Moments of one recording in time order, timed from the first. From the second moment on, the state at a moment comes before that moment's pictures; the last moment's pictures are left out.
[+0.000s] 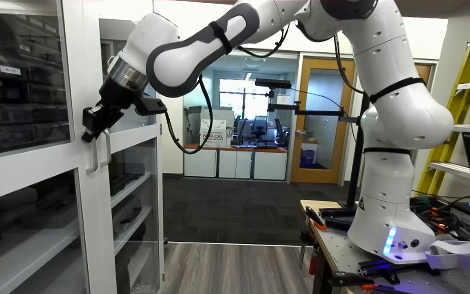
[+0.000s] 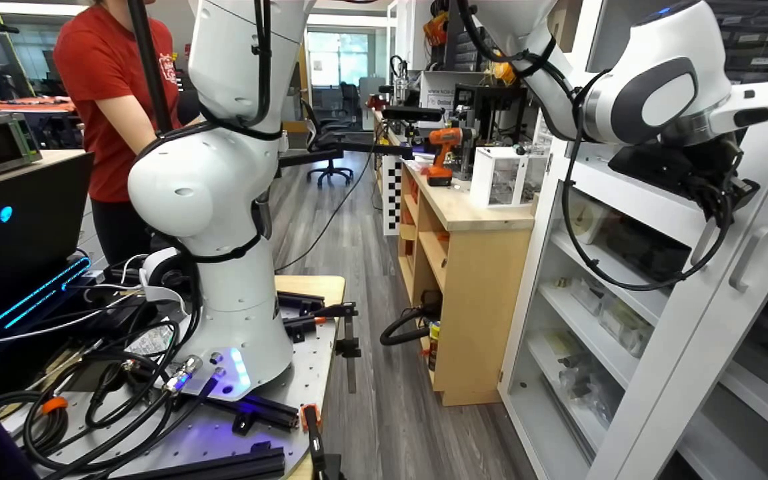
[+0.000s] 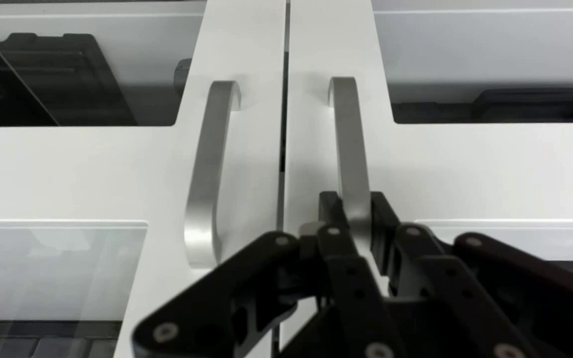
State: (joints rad) arm -0.08 0.39 0.13 -1.81 -0.20 2.85 0.14
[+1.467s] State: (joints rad) arm 0.09 0.13 -0.02 -1.98 -0.22 2.52 0.19
